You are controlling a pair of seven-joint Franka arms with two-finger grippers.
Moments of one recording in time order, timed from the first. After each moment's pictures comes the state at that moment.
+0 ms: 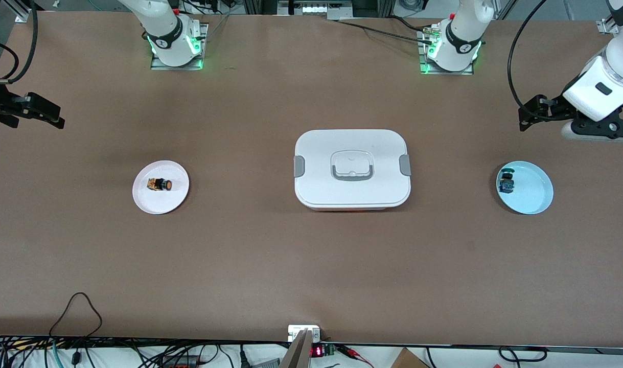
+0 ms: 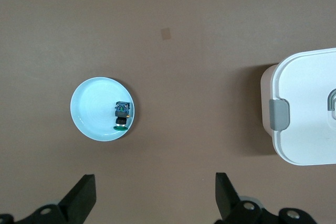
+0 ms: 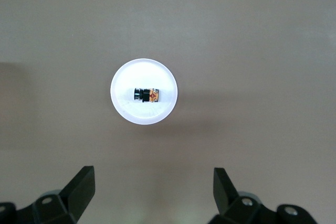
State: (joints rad) left arm -0.06 -0.03 -0.02 -1.68 0.05 1.61 -0.01; right arm 0.07 0.03 -0.10 -1.56 -0.02 1.55 -0.03
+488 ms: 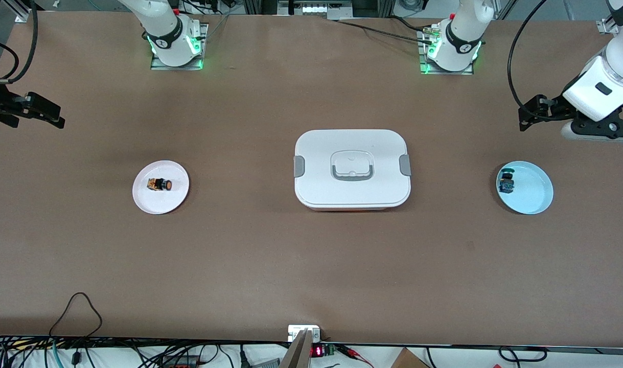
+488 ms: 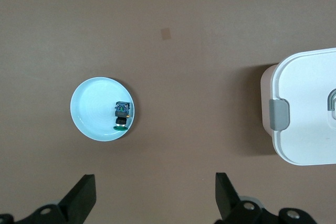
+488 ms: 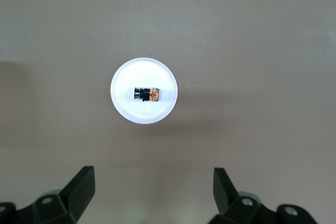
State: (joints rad) left arm -0.06 -0.03 -0.02 -1.68 0.05 1.61 -0.01; right arm 0.07 0.03 -0.10 -1.56 -0.02 1.54 -0.03
